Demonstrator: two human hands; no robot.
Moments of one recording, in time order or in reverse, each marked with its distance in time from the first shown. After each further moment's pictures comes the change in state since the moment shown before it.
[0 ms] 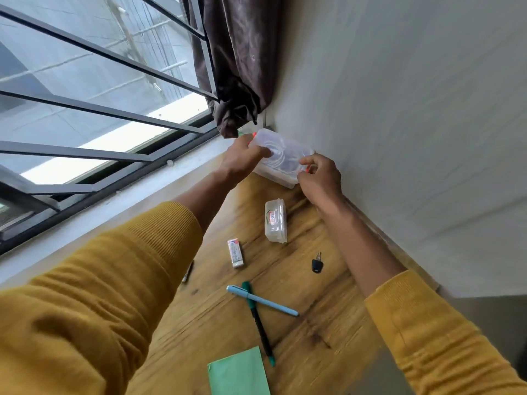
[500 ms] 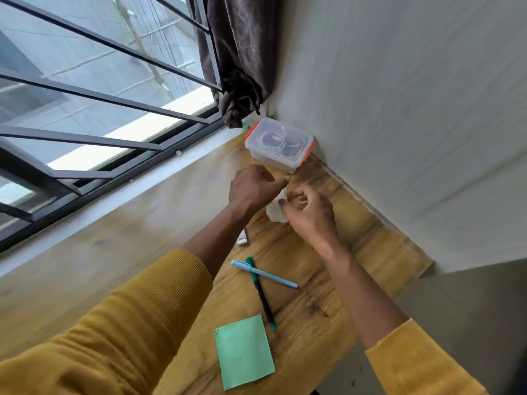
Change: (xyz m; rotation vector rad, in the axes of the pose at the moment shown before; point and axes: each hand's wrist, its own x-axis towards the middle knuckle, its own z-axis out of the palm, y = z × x) left_hand -0.100 -0.014 0.040 0.331 0.112 0.030; right_hand -0.096 0.048 0.013 -0.070 -0.065 -0.087
